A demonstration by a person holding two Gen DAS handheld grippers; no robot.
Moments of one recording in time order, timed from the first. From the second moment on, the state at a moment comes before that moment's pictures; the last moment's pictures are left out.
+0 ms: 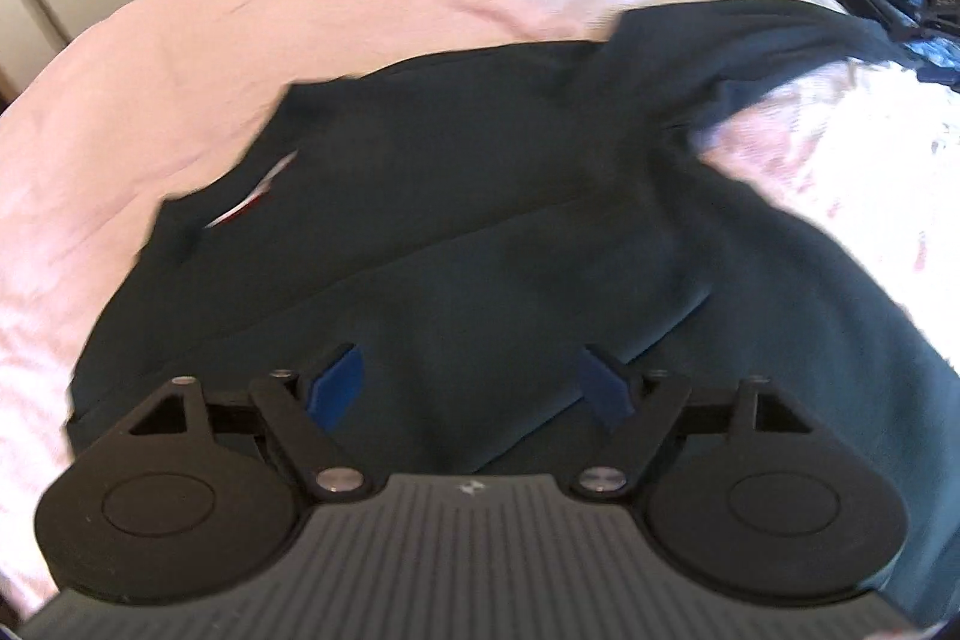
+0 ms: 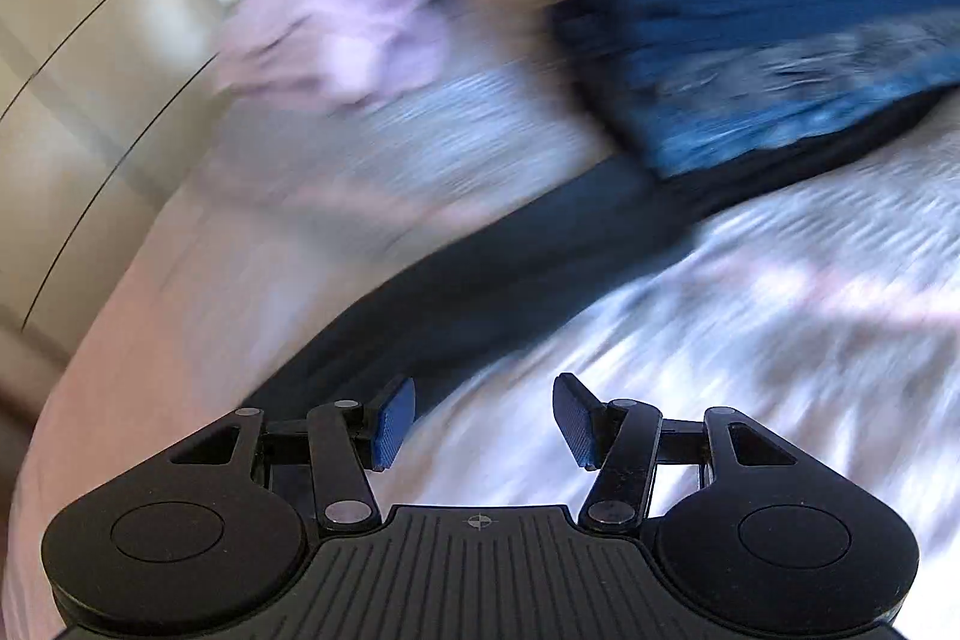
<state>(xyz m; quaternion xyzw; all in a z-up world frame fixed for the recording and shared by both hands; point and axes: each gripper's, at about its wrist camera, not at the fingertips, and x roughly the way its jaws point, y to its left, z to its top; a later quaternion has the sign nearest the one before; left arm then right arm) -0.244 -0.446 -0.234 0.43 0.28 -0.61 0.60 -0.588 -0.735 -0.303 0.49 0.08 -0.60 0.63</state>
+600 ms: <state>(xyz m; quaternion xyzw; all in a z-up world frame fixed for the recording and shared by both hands) -0.207 -0.421 -0.213 0.43 0.27 -0.57 0.64 -0.490 -0.739 -0.184 0.34 0.05 -0.47 0.81</state>
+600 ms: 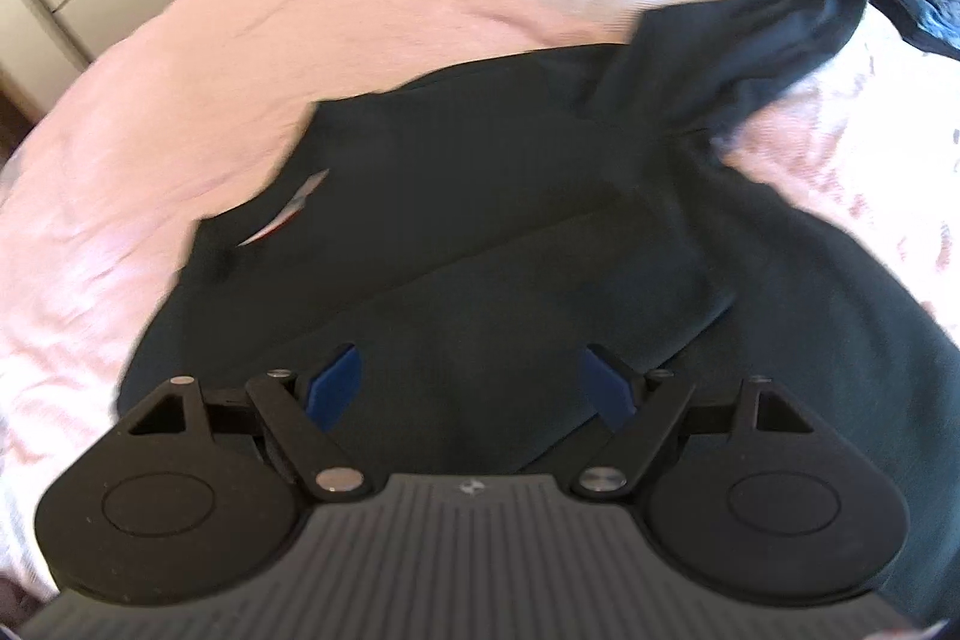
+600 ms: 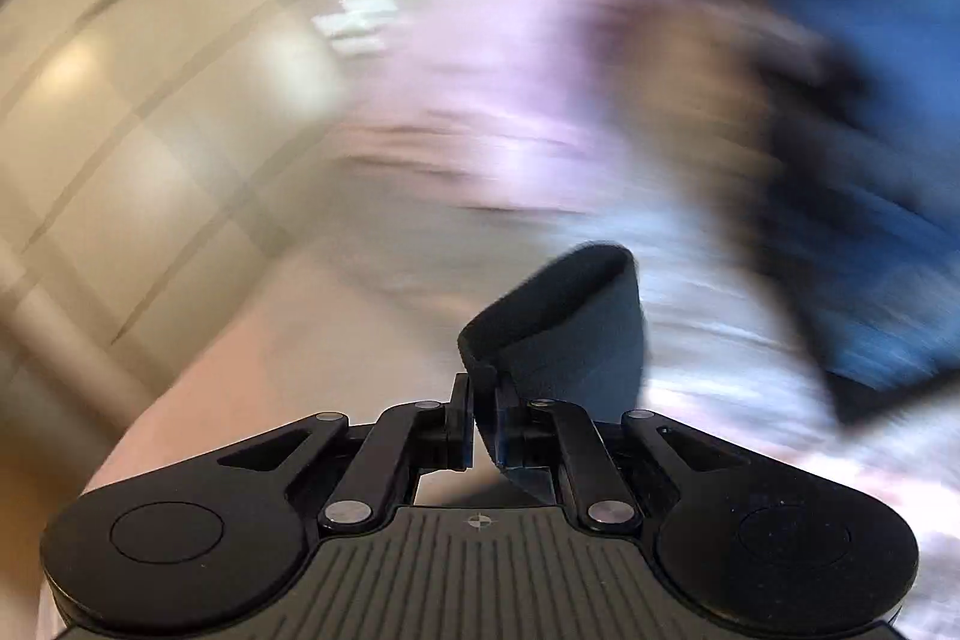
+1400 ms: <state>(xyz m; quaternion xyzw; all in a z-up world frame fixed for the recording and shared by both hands) -0.018 -0.349 -0.241 0.36 0.36 -0.58 0.64 -0.245 -0.509 -0.232 0.19 0.35 -0.28 0.87</state>
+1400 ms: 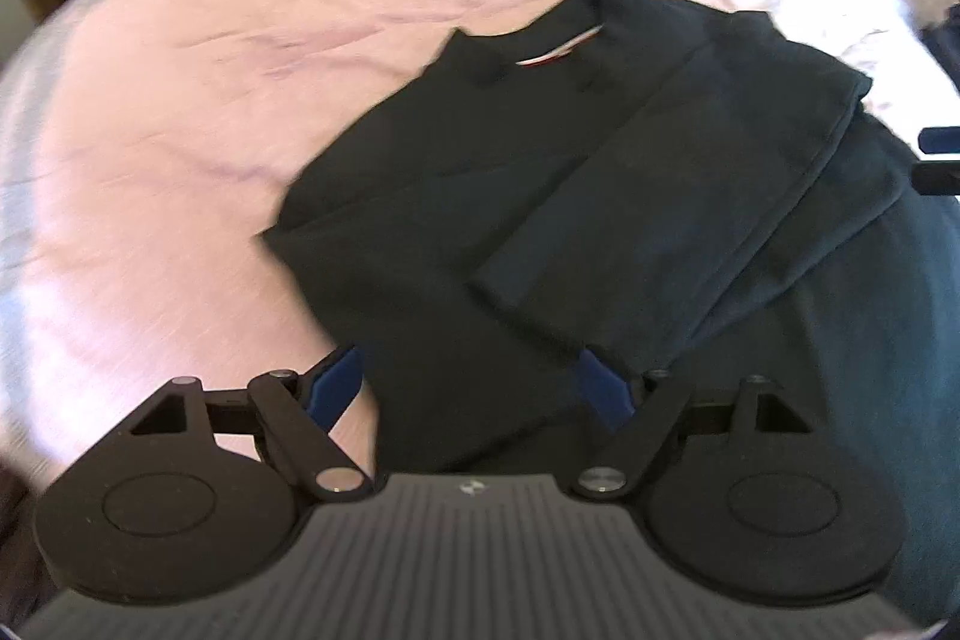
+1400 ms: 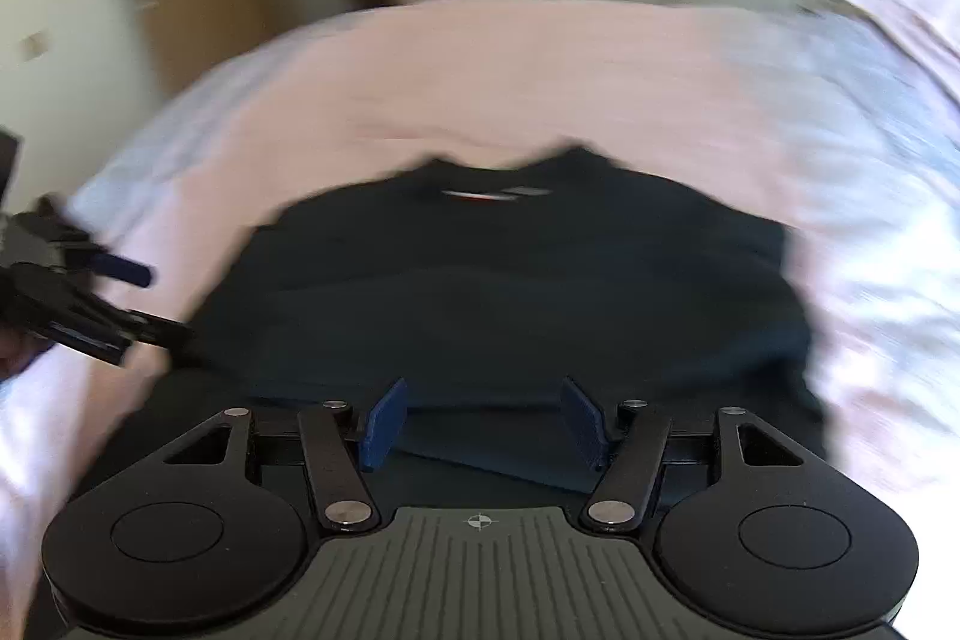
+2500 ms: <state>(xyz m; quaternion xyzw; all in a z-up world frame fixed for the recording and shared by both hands) -0.002 -0.419 -0.279 0.49 0.34 -0.56 0.58 -0.313 -0.658 -0.304 0.20 0.38 -0.44 0.79</state>
